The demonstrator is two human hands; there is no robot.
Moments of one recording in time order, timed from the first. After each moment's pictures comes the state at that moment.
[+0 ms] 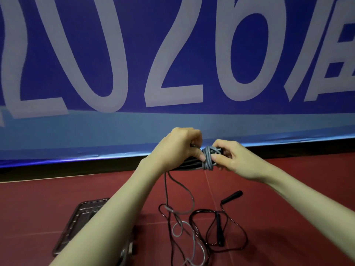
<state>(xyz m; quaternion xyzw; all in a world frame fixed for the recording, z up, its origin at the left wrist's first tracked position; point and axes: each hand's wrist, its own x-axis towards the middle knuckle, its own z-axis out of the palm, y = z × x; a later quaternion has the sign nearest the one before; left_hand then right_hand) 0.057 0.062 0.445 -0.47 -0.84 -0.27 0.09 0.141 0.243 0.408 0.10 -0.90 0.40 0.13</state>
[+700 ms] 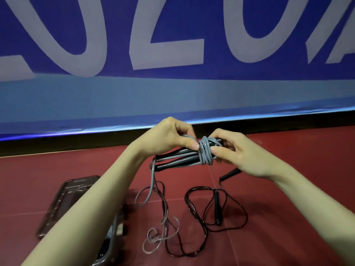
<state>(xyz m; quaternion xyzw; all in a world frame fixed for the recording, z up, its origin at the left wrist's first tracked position) -0.011 0.069 0.369 -0.45 -0.77 -0.42 -0.17 0.103 0.256 0.337 0.14 -0.86 0.49 0.08</state>
